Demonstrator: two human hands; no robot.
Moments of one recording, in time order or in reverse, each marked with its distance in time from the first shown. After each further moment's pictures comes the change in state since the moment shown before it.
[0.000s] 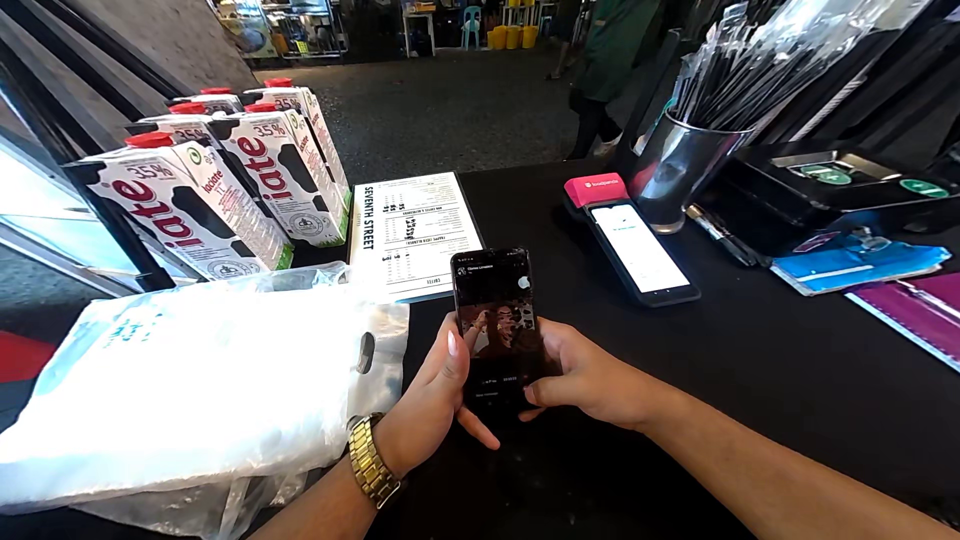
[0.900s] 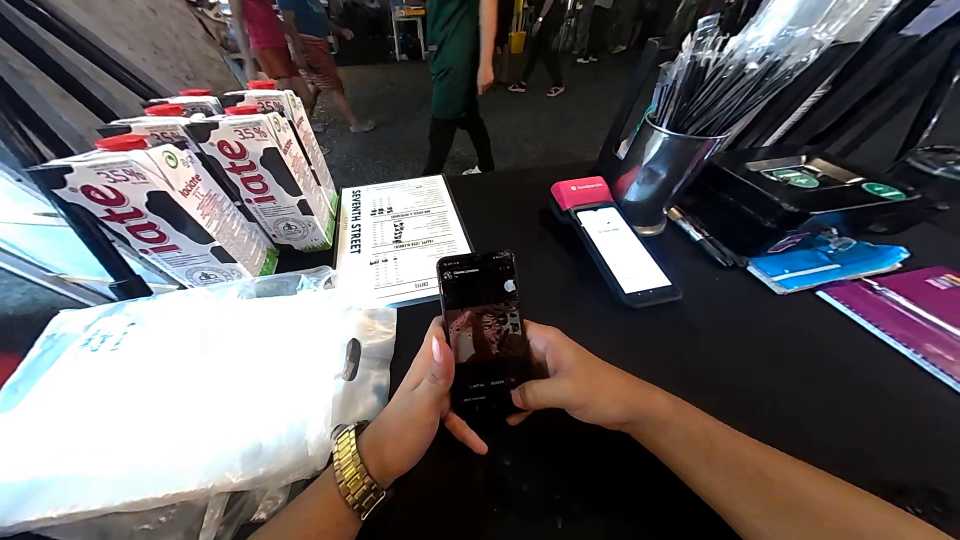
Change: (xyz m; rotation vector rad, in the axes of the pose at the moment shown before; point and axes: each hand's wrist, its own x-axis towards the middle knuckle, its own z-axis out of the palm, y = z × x) left_hand 0.001 -0.002 -0.001 0.007 -0.009 0.012; right_hand -0.001 -0.001 0.000 -0.011 -0.010 -0.007
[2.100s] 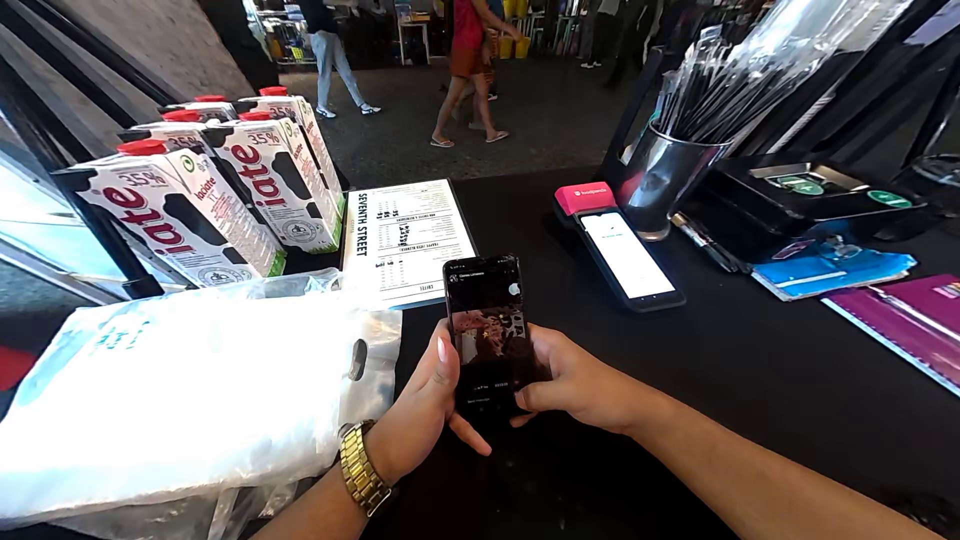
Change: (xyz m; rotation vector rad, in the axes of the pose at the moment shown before) left_hand 0.000 0.001 0.000 -0.028 -0.005 -0.012; right_hand 0.001 -0.001 0.001 0.010 0.004 0.000
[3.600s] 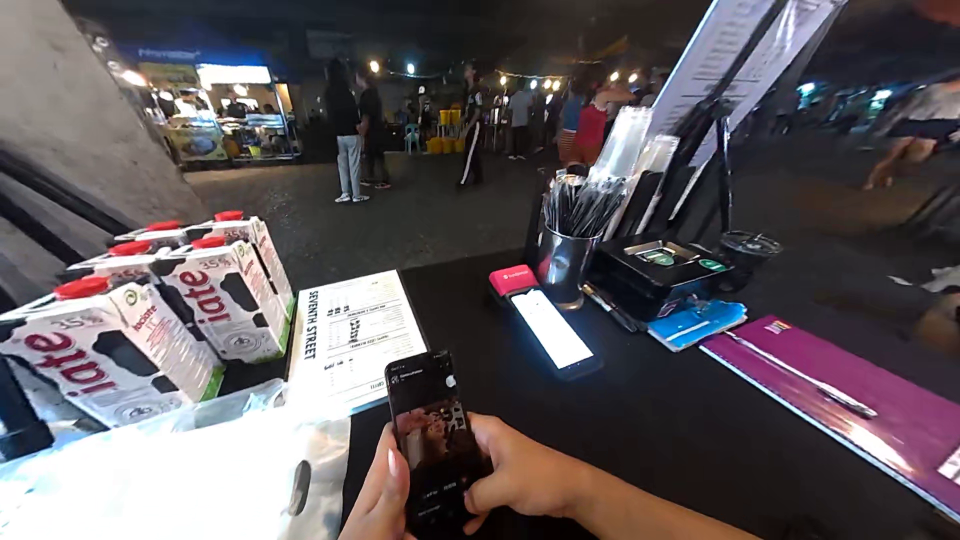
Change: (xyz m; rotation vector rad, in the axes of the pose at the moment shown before) left_hand 0.003 -0.007 0.004 0.158 0.081 0.150; right_hand 0.000 0.002 -0.001 -0.054 -0.044 -0.104
